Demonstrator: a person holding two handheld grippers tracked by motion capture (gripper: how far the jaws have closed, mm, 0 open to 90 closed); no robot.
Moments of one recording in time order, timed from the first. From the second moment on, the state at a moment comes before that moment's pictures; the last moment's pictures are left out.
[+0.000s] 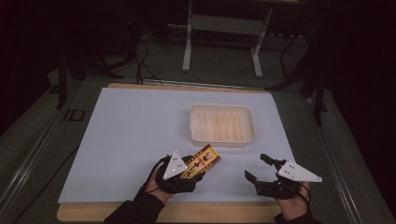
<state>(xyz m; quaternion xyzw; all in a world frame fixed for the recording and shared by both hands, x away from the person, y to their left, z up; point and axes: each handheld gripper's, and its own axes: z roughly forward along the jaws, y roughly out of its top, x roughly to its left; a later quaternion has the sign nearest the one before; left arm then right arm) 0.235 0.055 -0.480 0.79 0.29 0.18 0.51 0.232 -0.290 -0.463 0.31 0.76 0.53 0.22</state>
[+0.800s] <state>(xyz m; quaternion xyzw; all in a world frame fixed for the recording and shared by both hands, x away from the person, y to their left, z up) 0.233 0.062 -0.486 0.74 0.29 0.19 0.57 0.217 -0.262 -0.423 0.28 0.75 0.56 0.22</state>
